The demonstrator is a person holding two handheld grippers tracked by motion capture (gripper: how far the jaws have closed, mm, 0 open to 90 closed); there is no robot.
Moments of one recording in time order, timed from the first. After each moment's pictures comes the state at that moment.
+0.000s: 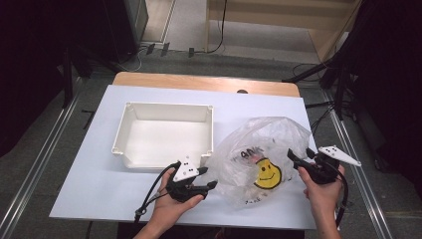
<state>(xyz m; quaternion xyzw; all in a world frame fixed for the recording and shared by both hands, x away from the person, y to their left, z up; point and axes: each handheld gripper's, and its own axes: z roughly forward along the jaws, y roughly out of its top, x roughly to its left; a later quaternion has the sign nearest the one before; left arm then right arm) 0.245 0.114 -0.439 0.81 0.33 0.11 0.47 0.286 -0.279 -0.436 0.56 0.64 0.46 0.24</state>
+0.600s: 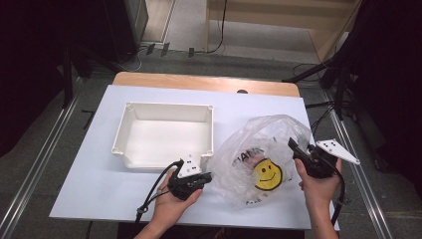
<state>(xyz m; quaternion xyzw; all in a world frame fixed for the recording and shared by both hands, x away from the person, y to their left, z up) 0.255 0.110 -0.448 0.83 0.34 0.09 0.43 0.291 -0.258 -0.410 0.55 0.62 0.48 0.29</state>
